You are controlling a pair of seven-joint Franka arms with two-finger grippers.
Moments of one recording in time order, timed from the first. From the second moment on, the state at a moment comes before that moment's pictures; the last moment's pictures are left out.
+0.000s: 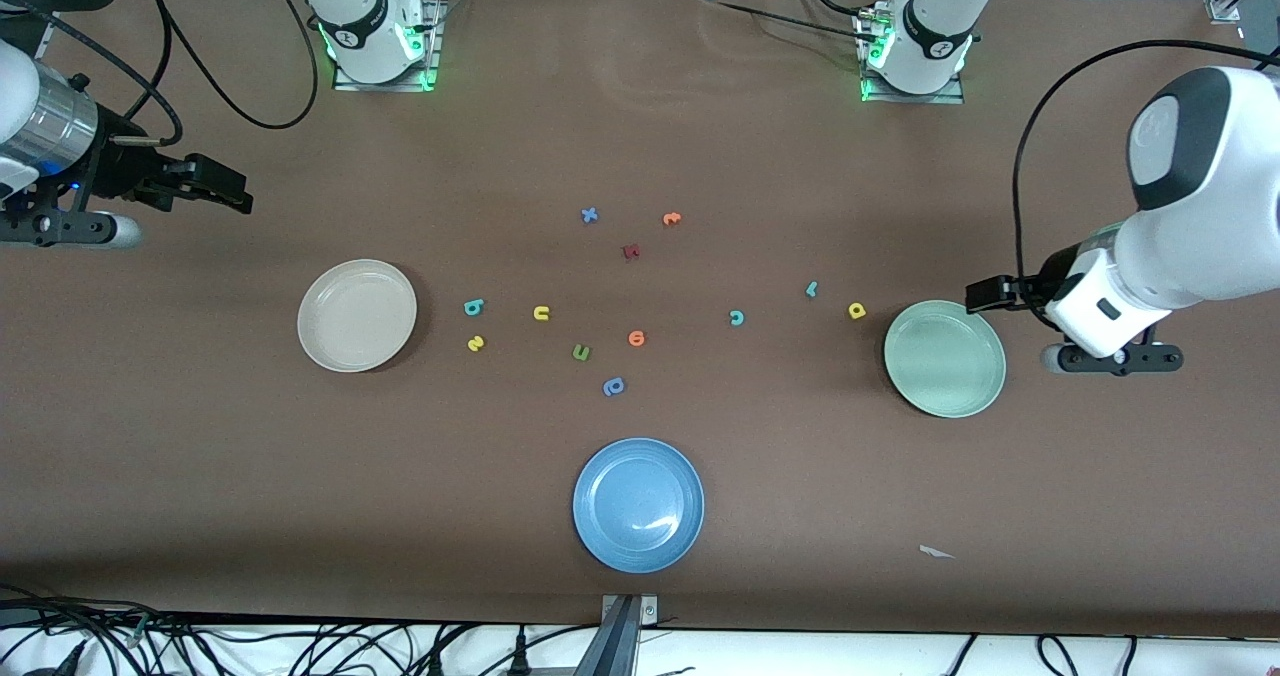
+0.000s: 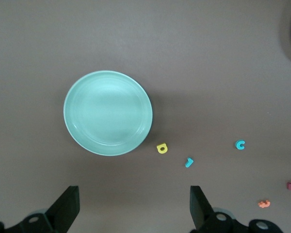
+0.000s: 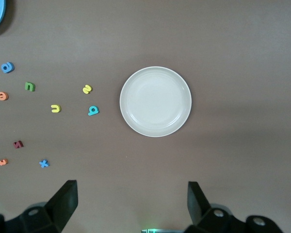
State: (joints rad) left arm -0.02 0.33 -0.10 -1.49 -0.06 1.65 -0.20; right arm 0.02 0.07 0.07 -1.58 0.07 1.54 0.12
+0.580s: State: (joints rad) left arm -0.10 0.38 -0.12 -1.68 -0.06 1.88 -0.56; right arm 0.14 0.14 0.08 -1.60 0.05 1.55 0.12
